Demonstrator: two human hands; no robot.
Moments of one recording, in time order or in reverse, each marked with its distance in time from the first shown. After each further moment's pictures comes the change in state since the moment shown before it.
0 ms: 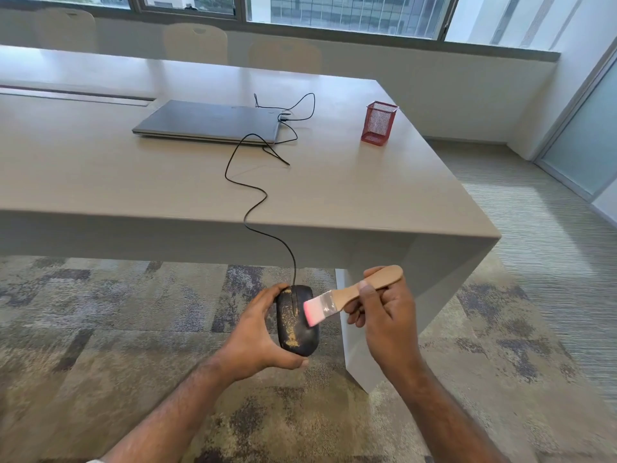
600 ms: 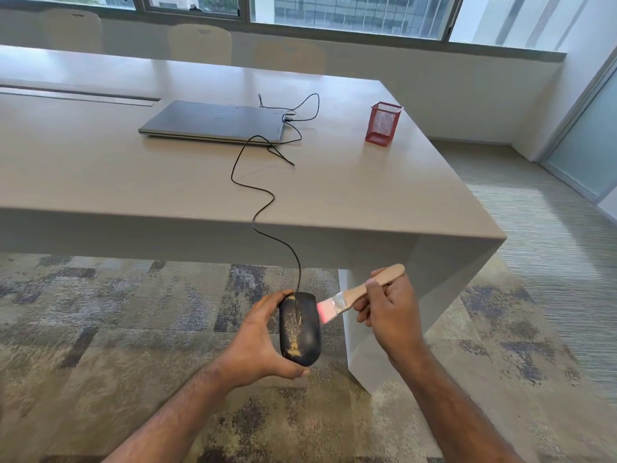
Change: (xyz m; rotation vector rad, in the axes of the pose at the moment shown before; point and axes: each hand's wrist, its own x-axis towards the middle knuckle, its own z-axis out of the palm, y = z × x) left_hand -0.011 0.000 -0.002 0.045 -0.016 0.029; right_hand 0.017 0.007 -0.003 -0.144 0.030 0.193
